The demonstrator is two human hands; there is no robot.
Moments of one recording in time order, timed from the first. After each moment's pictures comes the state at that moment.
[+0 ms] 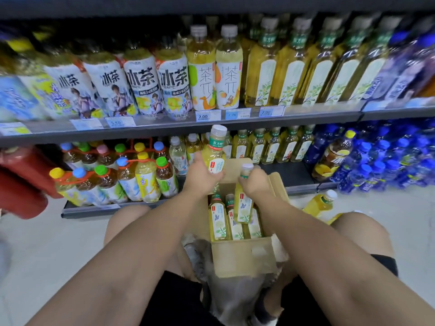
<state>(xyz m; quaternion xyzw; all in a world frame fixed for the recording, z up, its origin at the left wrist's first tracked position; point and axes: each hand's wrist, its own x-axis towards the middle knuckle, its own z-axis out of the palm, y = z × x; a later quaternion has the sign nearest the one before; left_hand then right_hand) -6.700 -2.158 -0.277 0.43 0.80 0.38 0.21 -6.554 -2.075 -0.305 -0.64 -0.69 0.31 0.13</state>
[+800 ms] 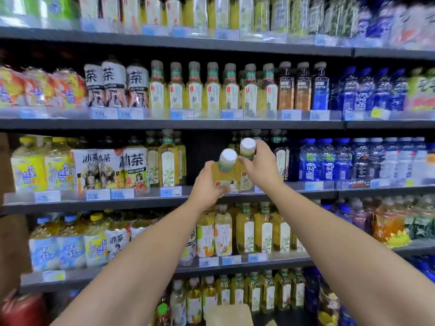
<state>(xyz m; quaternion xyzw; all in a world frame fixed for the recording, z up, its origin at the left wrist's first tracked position) -6.692 -2.138 0.116 0.60 0.63 0.50 -0.01 -6.530 -2.074 0.167 -0.31 -0.77 0.11 0.55</state>
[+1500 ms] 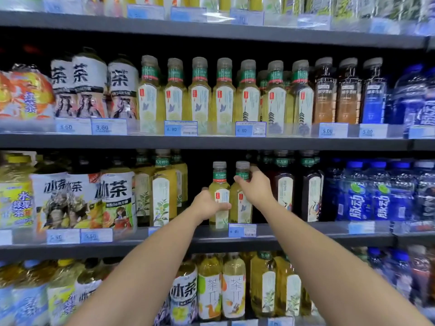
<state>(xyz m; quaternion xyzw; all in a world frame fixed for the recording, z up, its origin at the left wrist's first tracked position) -6.811 -1.959 0.123 0.49 0.73 0.45 0.16 -6.650 -1.906 0.168 -0.38 -0.75 0.24 0.49</state>
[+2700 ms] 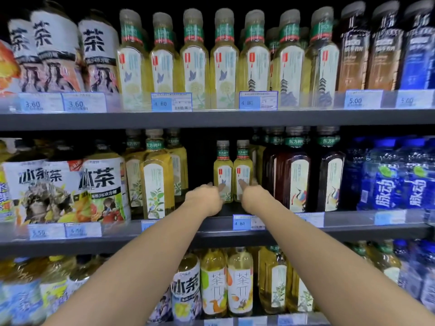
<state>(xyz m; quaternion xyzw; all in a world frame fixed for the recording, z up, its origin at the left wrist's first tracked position) -6.821 -1.933 0.110 0.56 0.82 0.06 -0.07 -6.691 -1.851 0.111 -0.51 -0.86 0.04 0.06</state>
